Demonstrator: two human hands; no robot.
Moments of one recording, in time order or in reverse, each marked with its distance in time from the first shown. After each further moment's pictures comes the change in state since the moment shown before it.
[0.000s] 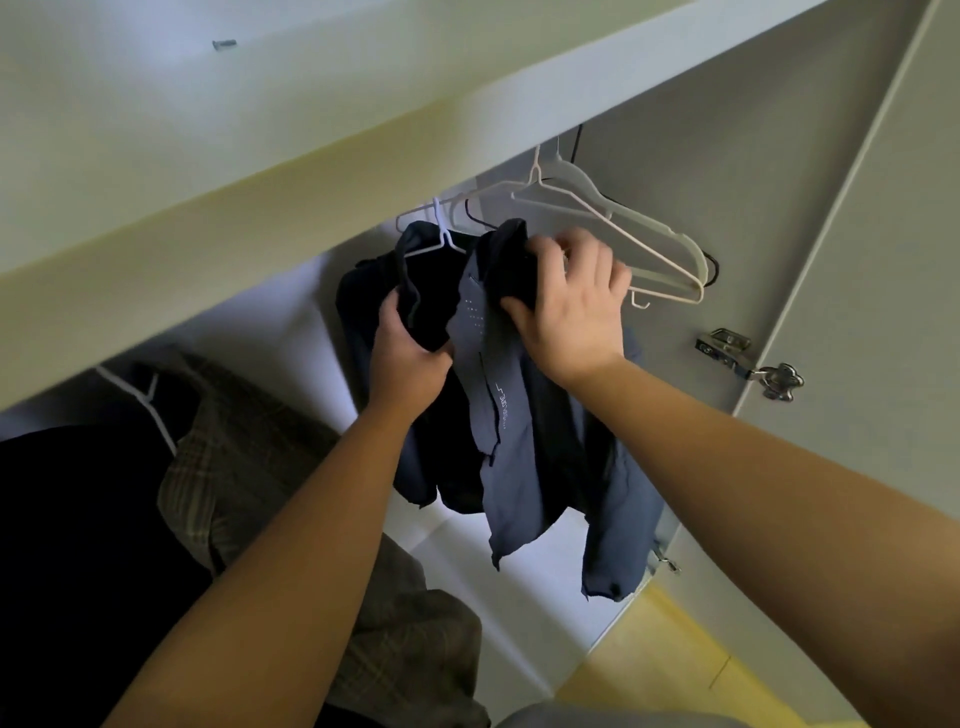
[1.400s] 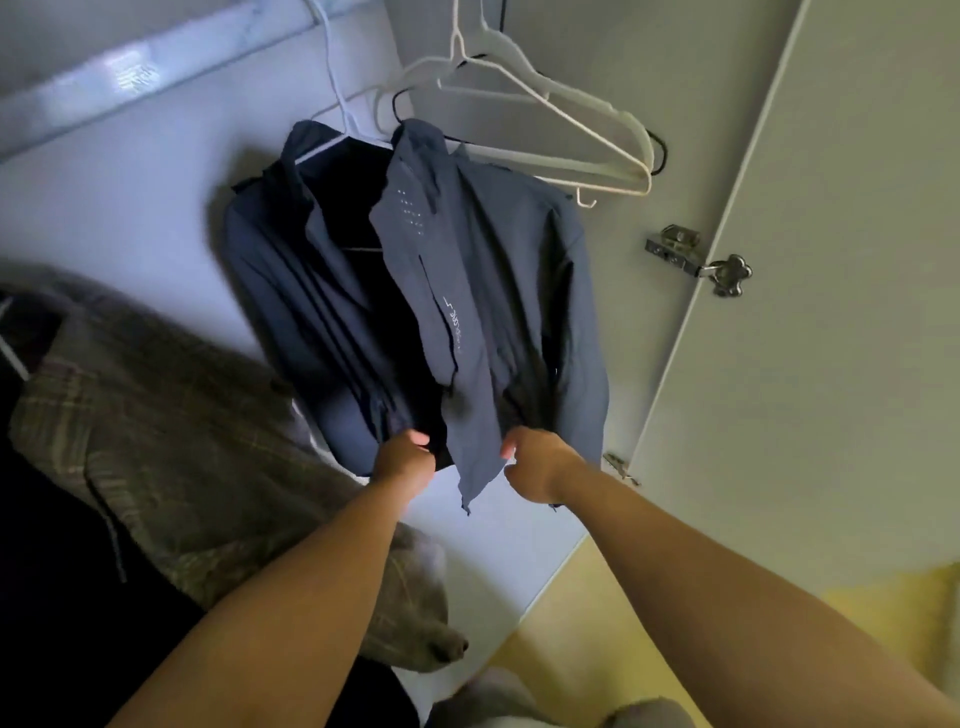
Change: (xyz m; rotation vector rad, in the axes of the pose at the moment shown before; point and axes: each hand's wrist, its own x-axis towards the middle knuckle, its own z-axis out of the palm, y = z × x) left_hand -0.130 -0.173 0.080 0.259 -0.352 -0.589; right_hand -0.218 0.034 0.042 0.291 -1.239 0.363
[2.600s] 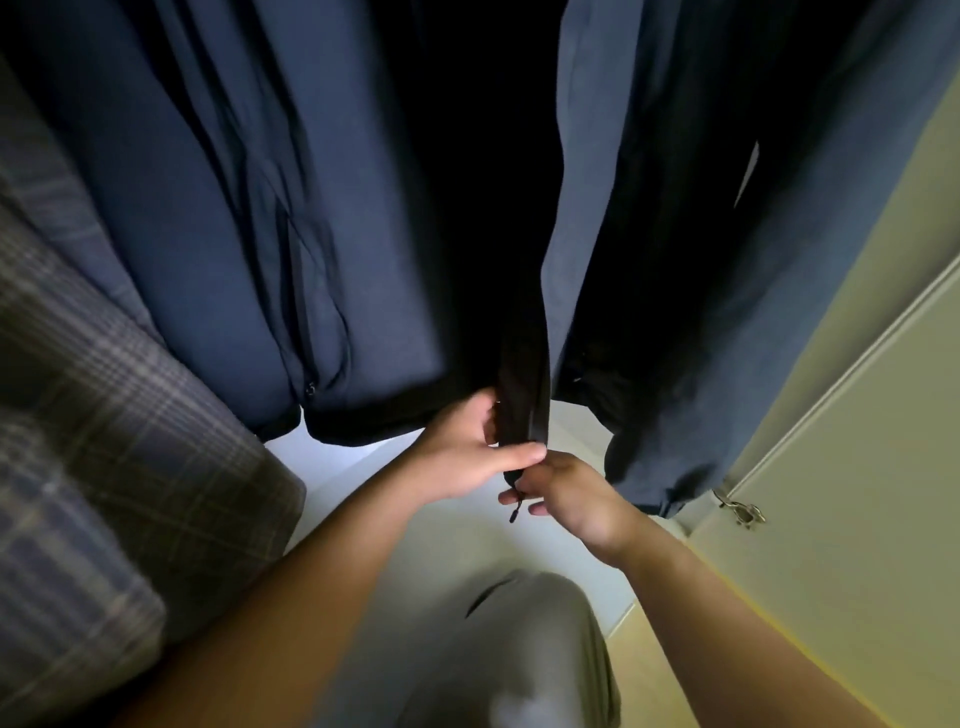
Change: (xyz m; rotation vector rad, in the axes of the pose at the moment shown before) left_hand 0.226 -0.177 0.213 -0.189 -0.418 0.575; right_hand 0.282 0.176 0.268 0.750 0.052 -0.046
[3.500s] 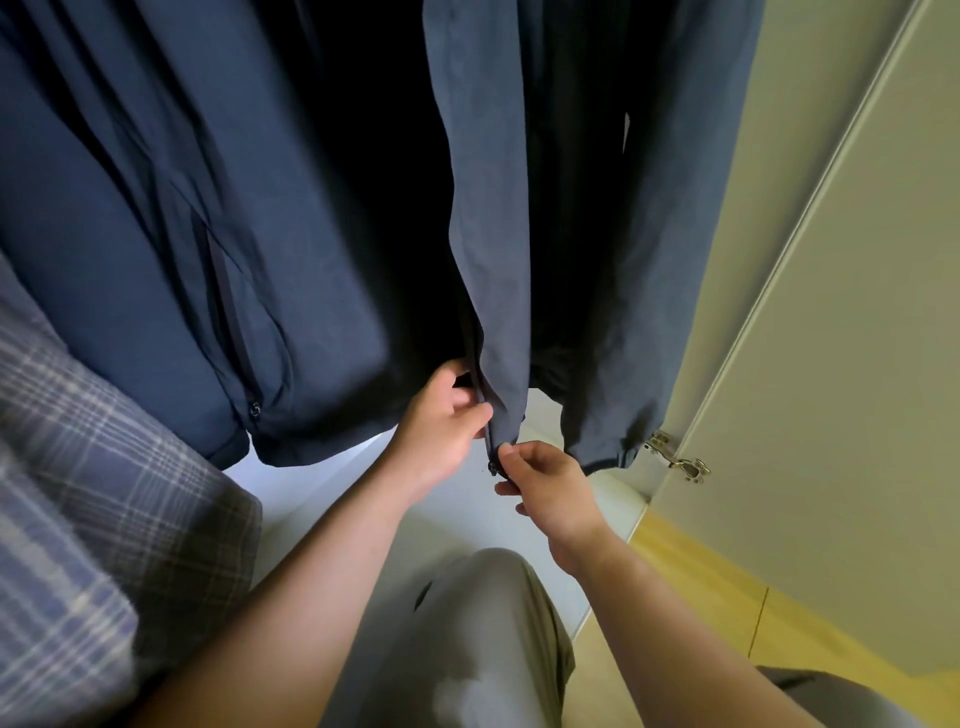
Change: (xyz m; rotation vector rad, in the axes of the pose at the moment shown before) left_hand 0.003 0.014 0.031 -0.166 0.127 0.081; right_hand -0.021 0.038 0.016 0.323 0.458 -0.058
